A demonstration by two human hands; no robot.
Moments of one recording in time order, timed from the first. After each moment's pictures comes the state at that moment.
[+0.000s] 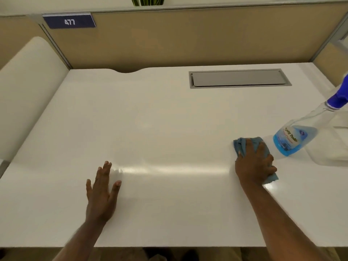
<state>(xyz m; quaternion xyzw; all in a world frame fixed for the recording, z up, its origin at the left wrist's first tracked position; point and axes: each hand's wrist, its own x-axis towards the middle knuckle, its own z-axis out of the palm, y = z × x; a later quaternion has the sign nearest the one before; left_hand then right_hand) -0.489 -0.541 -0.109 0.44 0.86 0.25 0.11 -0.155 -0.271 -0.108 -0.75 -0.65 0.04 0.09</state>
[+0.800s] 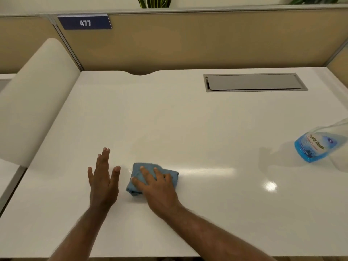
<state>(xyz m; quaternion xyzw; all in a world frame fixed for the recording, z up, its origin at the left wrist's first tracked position) -0.575 -0.521 -0.088 0.41 0.84 0.34 0.08 -0.410 -0.446 -0.102 -0.27 -0.95 0.14 0.05</state>
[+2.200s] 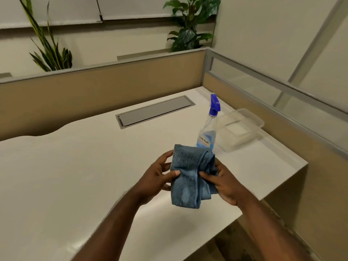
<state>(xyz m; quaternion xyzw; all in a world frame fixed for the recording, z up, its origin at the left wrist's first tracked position) -0.302 -0.346 0.032 0.55 0.39 0.35 0.65 -0.067 -0.355 0.020 -0.42 -0.46 0.65 0.43</state>
